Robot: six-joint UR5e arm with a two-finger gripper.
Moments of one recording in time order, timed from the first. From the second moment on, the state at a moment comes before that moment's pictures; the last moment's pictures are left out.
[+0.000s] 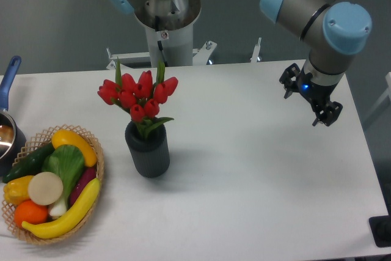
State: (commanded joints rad) arm 2.77 -1.92 -1.46 -1.34 1.60 1.68
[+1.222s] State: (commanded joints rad) arm 2.74 -1.83 -1.63 -1.18 1.45 1.67
